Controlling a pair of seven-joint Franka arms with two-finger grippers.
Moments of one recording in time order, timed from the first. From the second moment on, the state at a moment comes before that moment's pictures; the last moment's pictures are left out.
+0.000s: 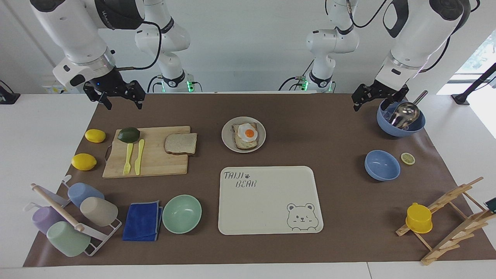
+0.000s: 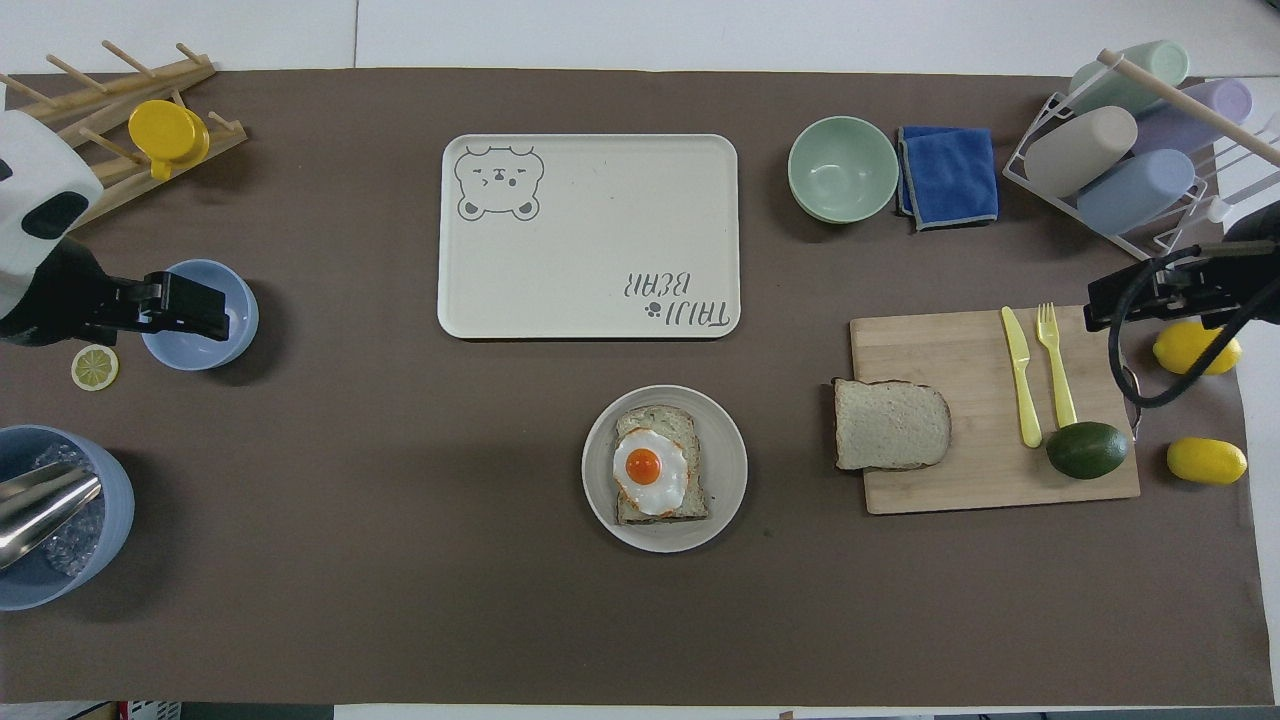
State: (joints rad) left arm -0.11 -0.03 -0.04 -1.65 -0.03 1.57 -0.10; right arm 0.09 0.02 -0.09 -1.57 0.00 1.50 0.01
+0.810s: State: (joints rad) left arm -0.11 -0.03 -0.04 -1.65 -0.03 1.57 -0.10; right arm 0.09 0.01 -0.08 -1.57 0.00 1.48 0.01
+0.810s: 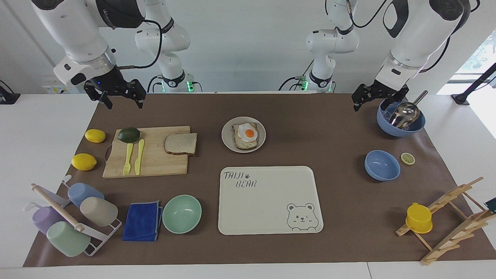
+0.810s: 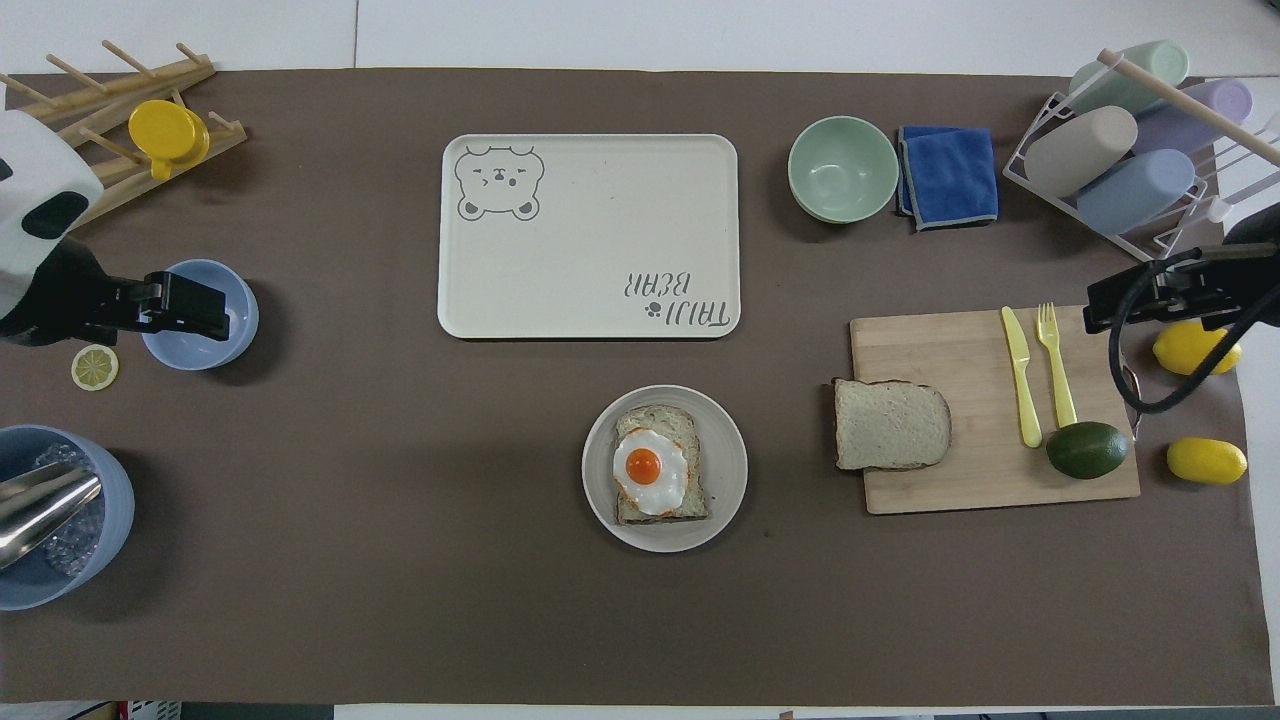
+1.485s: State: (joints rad) left arm -0.11 -0.03 -0.04 -1.65 -0.03 1.57 -0.10; right arm 0.43 0.09 -0.05 -1.84 -0.08 1.81 0.29
